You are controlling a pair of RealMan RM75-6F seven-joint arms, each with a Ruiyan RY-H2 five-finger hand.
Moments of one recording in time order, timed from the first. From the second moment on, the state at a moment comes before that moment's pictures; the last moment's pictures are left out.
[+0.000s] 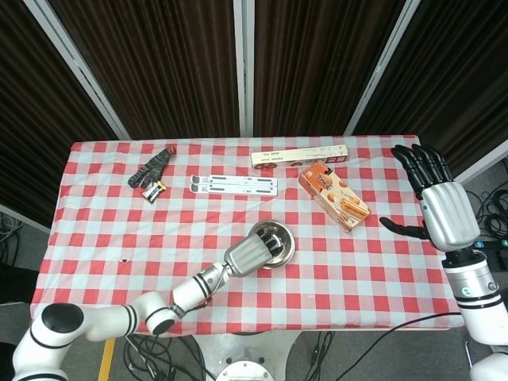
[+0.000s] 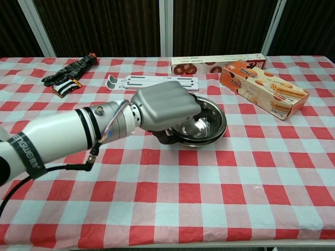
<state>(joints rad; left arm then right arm) -0.93 -1.88 -0.17 -1.17 1.55 0.82 0.52 0.42 -0.84 0.28 -1.99 -1.39 1.33 0.03</state>
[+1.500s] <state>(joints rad) -0.17 -1.30 0.06 -1.54 1.46 1.61 0.29 0.12 -1.13 -0.02 -1.59 -1.59 1.47 -0.05</state>
